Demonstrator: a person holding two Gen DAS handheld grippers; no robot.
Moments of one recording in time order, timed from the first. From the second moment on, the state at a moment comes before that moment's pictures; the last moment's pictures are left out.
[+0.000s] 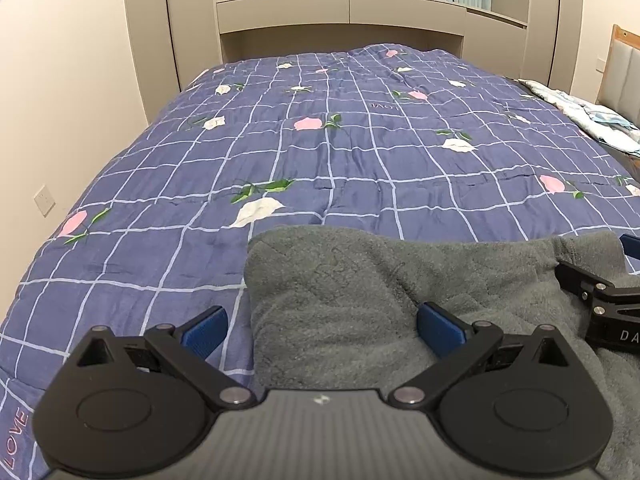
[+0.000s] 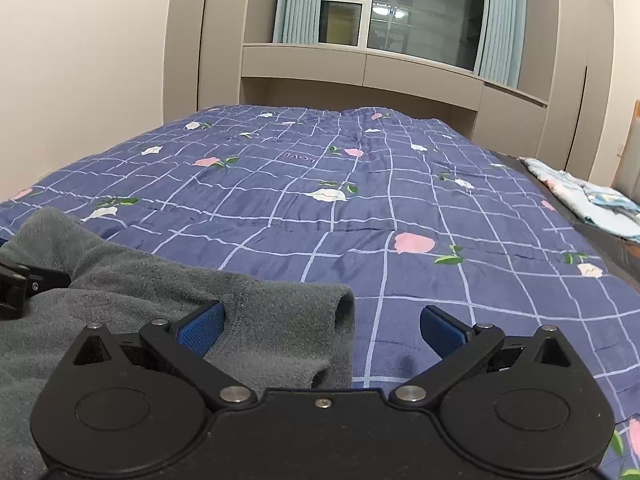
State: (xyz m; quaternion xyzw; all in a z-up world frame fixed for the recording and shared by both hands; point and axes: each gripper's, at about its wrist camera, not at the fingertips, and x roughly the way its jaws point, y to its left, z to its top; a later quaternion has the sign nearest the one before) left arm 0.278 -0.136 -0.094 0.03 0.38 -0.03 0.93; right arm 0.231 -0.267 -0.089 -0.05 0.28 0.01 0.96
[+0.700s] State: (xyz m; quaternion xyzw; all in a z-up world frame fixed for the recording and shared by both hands) left arm 0.192 -0.119 -0.071 -0.01 0.40 -0.06 0.92; right arm 0.109 -0.231 -0.051 -0.08 0.24 -0.02 0.97
